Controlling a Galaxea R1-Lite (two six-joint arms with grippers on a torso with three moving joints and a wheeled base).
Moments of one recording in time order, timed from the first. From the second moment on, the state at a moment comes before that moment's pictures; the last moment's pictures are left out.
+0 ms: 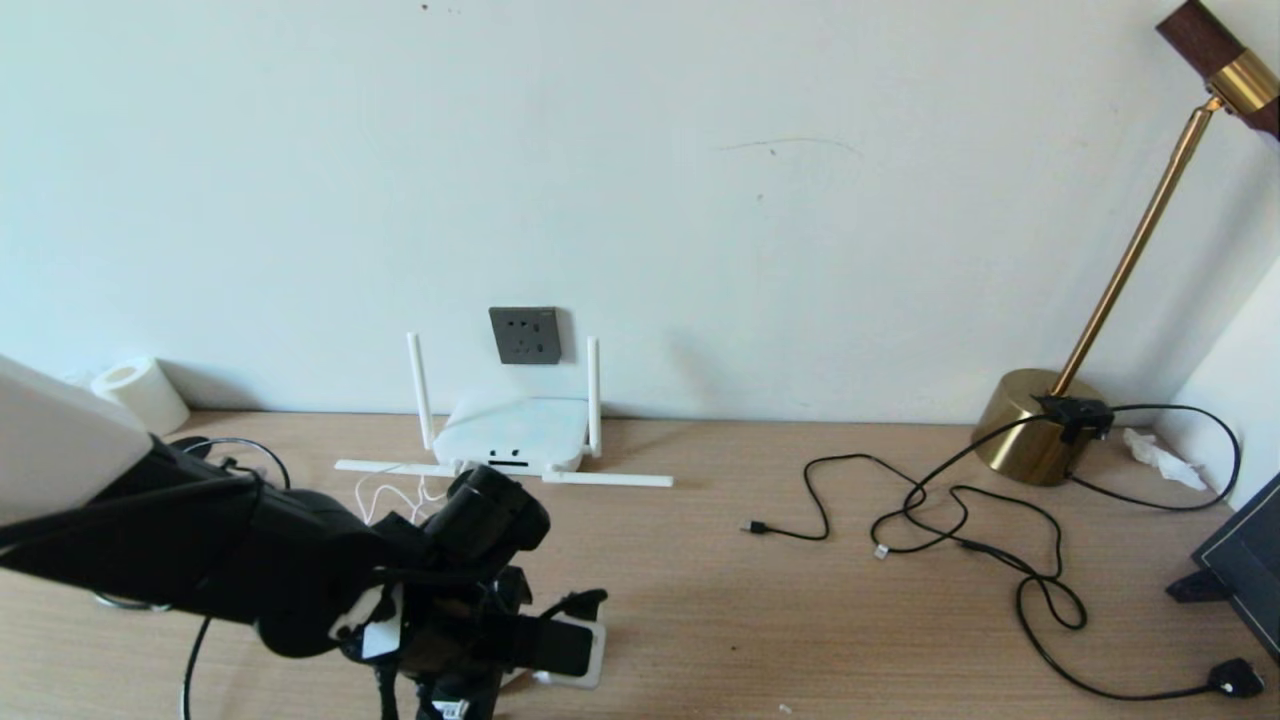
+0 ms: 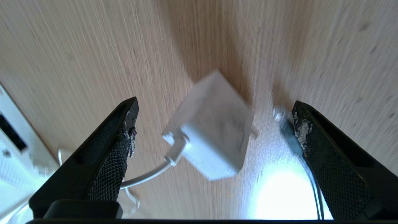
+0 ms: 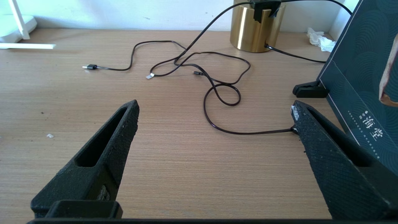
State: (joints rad) left arm -0.58 1.87 -0.86 0.14 0.17 1.15; right arm -0.01 0.00 0.00 0.00 -0.01 0.01
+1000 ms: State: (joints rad) left arm -0.59 1.91 -0.89 0.17 0.24 1.08; right arm -0.01 0.00 0.00 0.00 -0.01 0.01
